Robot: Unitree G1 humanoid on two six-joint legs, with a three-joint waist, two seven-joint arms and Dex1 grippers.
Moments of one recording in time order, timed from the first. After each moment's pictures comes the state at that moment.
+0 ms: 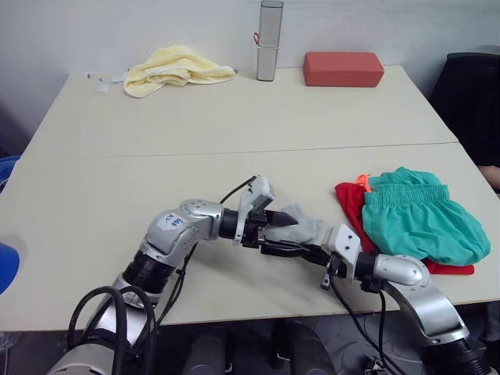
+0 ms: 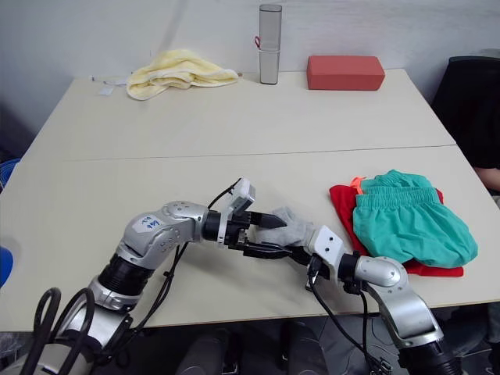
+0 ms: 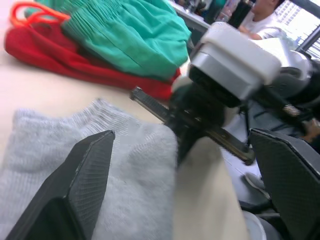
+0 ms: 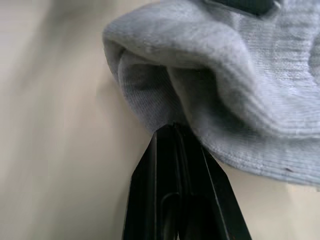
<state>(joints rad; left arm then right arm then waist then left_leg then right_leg) -0.63 0.35 -0.33 -0.02 -0.54 0.73 -0.92 -0.01 -0.59 0.09 -0.31 0.25 0.28 0.88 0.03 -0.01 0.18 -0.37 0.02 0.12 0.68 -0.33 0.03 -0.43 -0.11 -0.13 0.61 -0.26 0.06</state>
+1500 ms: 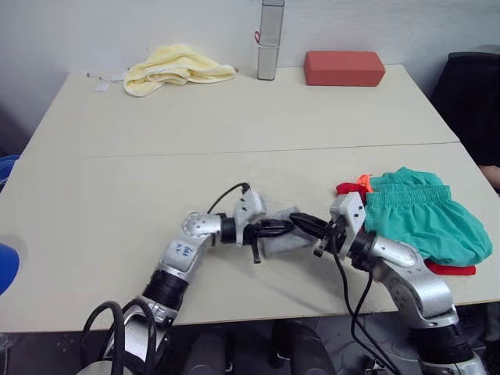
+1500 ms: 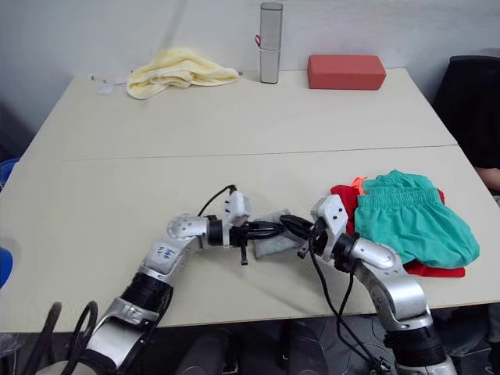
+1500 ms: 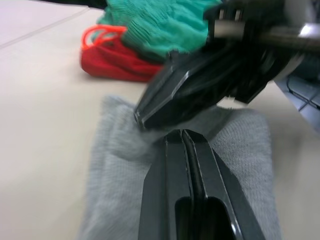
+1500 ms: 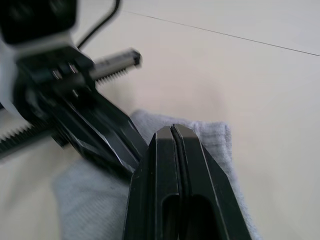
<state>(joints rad) -0.51 0.23 -0.24 0.17 -0.26 0.23 -0.95 -0.16 -0.48 0.06 -0.23 0.41 0.32 0.73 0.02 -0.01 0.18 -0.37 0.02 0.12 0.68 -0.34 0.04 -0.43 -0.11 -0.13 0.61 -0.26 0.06</state>
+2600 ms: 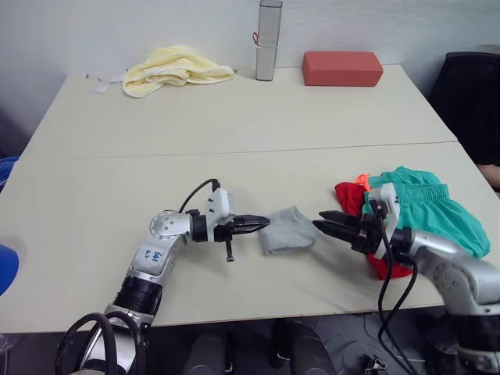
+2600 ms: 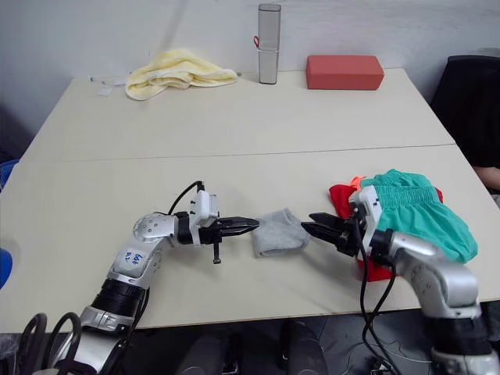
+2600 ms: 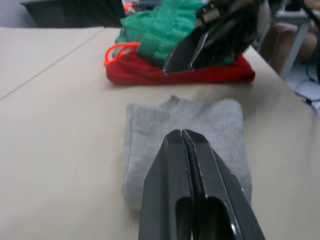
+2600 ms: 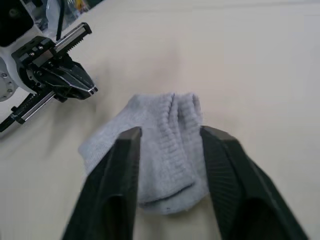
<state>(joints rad) -0.45 0.35 -0.19 0.14 -0.24 0.07 -1.04 -0.27 -0.73 -0.11 -0.15 0.78 0.82 0.85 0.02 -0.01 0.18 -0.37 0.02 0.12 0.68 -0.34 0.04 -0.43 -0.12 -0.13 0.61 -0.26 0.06</state>
